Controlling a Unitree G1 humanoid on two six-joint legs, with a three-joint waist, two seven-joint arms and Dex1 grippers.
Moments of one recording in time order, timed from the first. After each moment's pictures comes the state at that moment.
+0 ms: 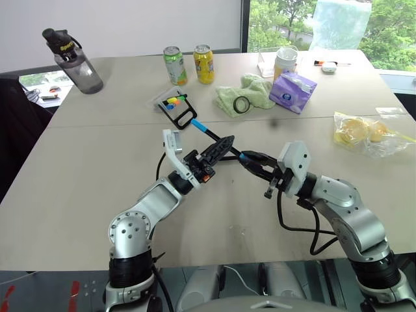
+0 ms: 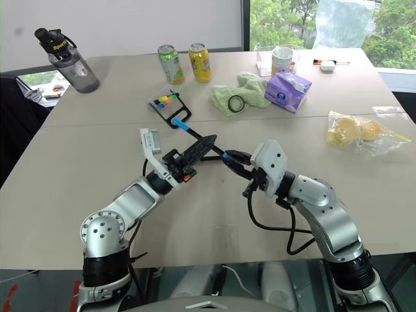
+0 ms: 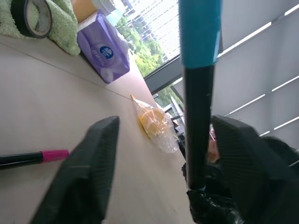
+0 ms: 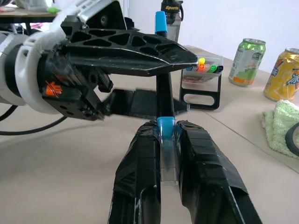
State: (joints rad) left arm -0.21 0.17 0.19 -0.40 -1.31 0.85 -0.09; right arm -0.22 -0.39 0.20 -0.50 0.32 0.38 0.65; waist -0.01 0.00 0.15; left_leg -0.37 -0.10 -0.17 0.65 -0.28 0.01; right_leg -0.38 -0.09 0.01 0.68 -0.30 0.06
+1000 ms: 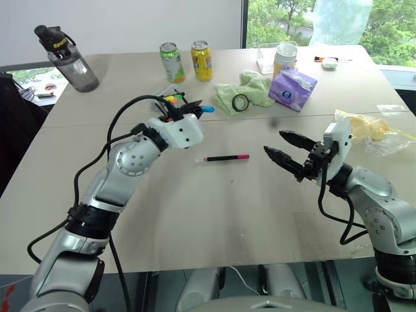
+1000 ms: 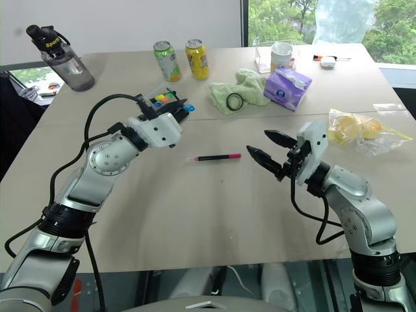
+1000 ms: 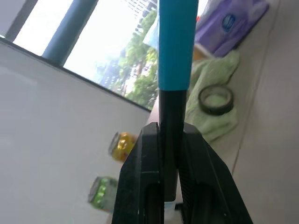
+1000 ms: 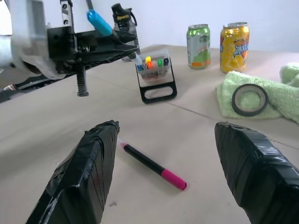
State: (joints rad) left arm -0.52 0.74 -0.21 0.01 0.27 -0.21 -0.30; right arm -0.22 -0.46 -0.09 -0.48 0.62 0.58 0.63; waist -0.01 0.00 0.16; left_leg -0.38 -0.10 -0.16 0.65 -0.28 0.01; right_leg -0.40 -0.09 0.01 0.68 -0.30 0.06
